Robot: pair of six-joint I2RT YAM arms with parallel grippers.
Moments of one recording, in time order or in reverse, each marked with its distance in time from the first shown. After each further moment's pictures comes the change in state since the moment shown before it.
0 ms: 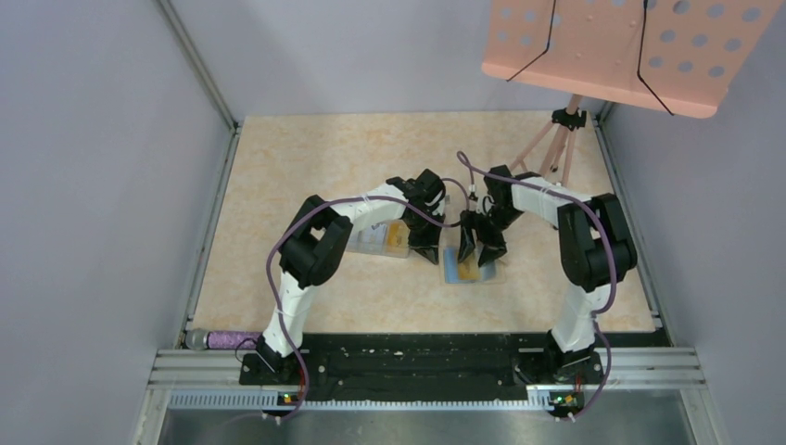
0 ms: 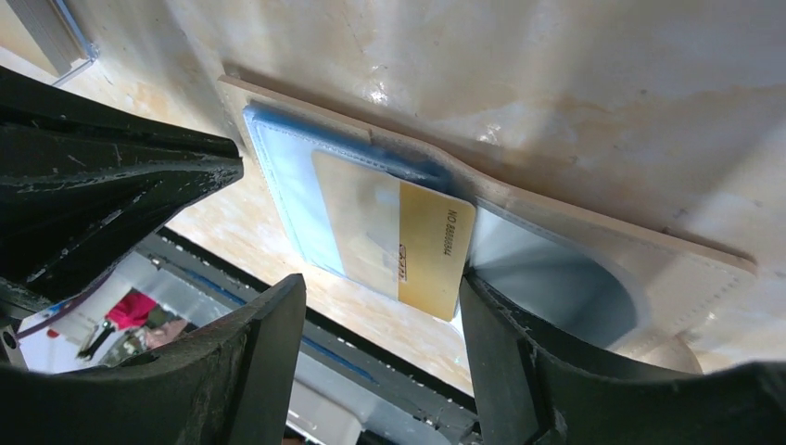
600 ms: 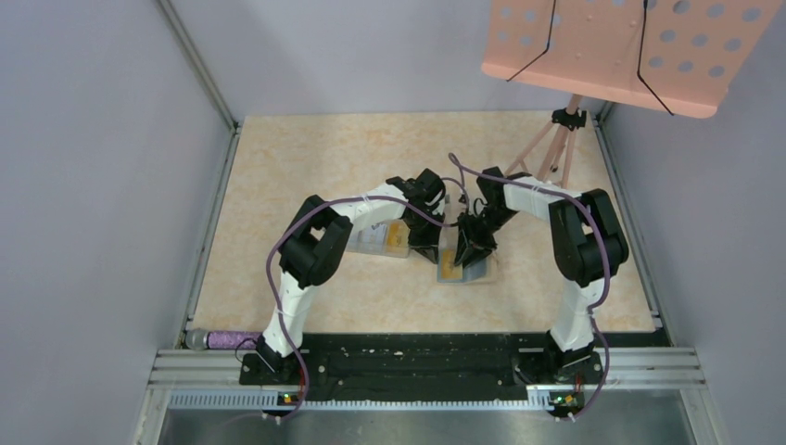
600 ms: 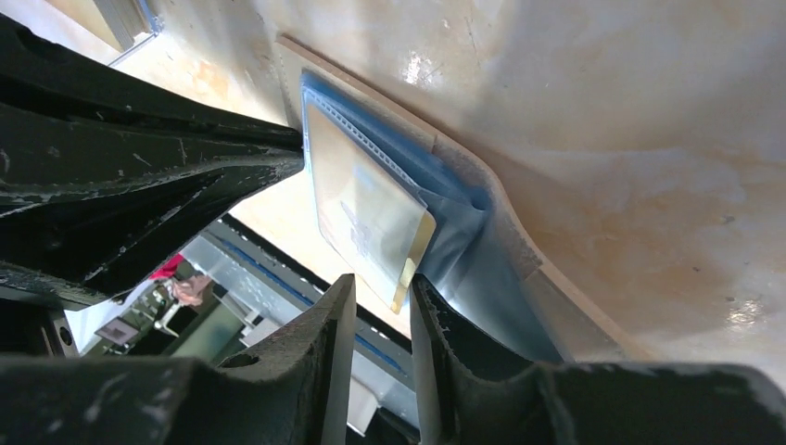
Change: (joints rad) left arm 0.000 0.000 0.000 0.005 -0.005 0.000; right arm 0.032 0.060 0.027 -0.003 -0.133 0.000
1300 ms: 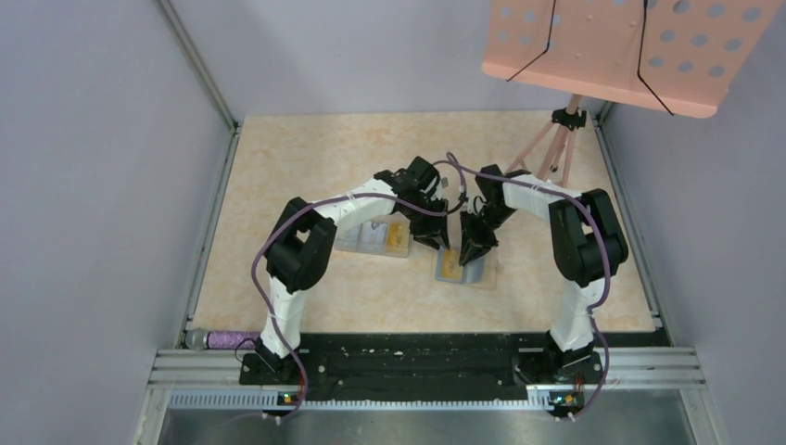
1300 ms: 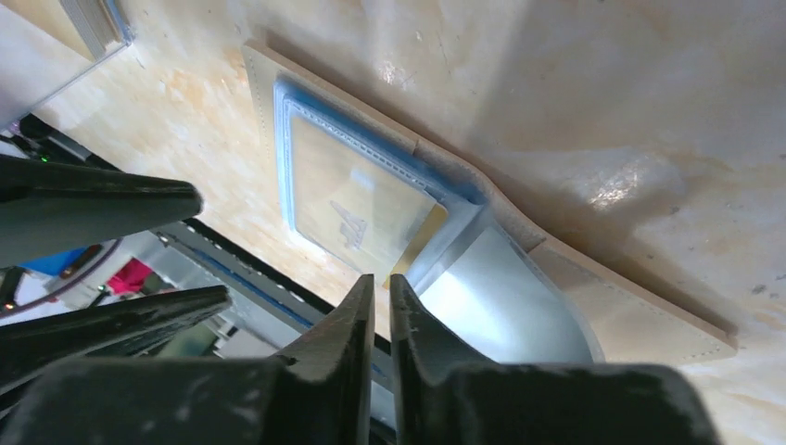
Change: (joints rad) left arm 0.024 -0.099 -0.003 0.068 0.032 -0.057; right arm 0.006 -0.001 0.027 -0.029 0.069 -0.027
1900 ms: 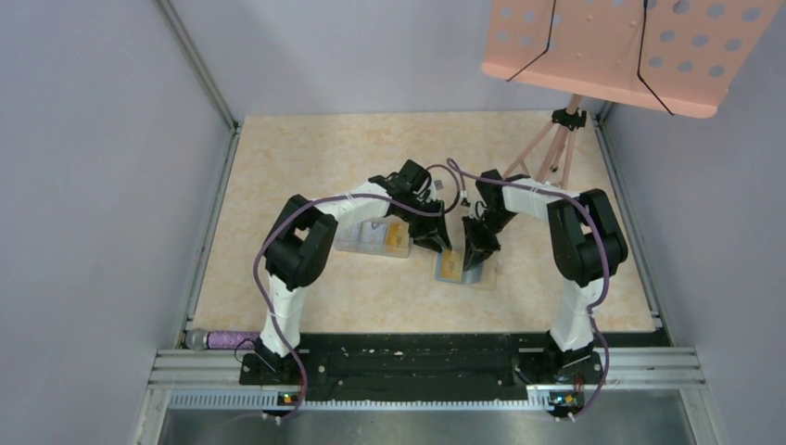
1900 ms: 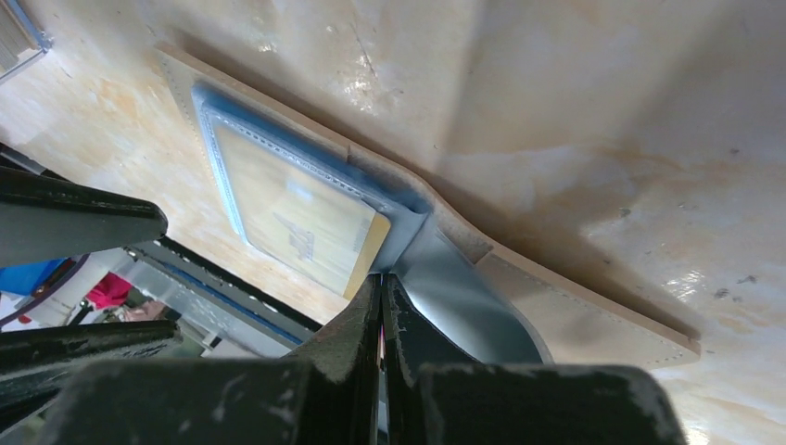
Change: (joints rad) left arm 0.048 0.005 -0.113 0.159 0.183 -0.112; right arm 0.000 0.005 -0.040 0.033 0.053 0.002
